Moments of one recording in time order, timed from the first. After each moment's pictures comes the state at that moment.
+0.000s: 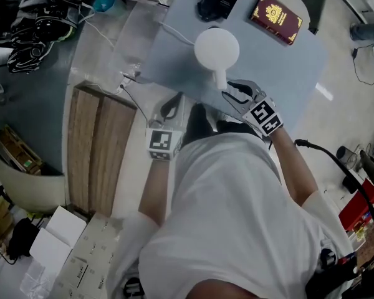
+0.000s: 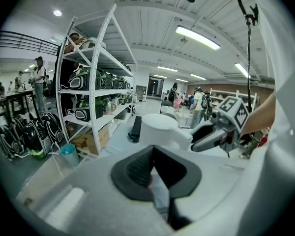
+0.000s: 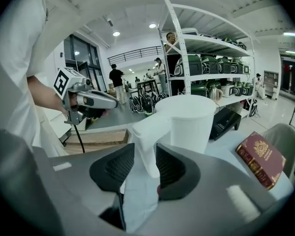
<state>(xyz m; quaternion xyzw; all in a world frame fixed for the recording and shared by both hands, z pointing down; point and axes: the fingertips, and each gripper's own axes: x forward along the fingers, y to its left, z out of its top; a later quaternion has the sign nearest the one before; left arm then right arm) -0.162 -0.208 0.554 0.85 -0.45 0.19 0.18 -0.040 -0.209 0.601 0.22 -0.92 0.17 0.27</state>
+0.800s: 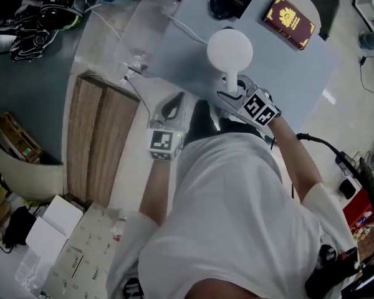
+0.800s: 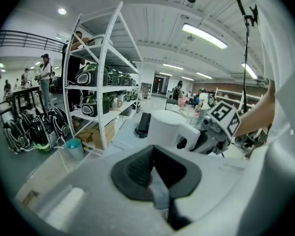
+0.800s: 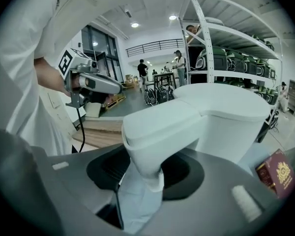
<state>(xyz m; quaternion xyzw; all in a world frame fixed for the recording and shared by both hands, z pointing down) -0.188 -0.207 0.566 0.83 -0.47 0.20 0.21 -0.087 -0.217 0.640 0.11 -0.94 0.13 0.31</state>
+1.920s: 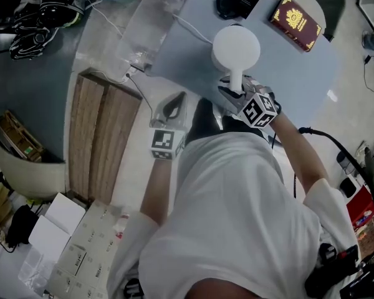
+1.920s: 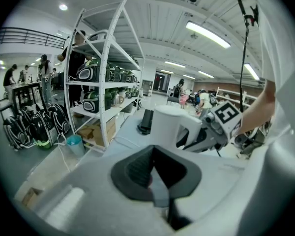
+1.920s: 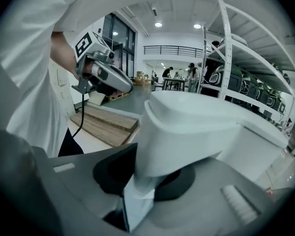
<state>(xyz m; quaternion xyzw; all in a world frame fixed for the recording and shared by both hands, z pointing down) -0.209 -0.216 0.575 0.83 -0.47 0.21 0.22 -0.114 -0.228 0.640 0.09 -0.94 0.00 0.32</state>
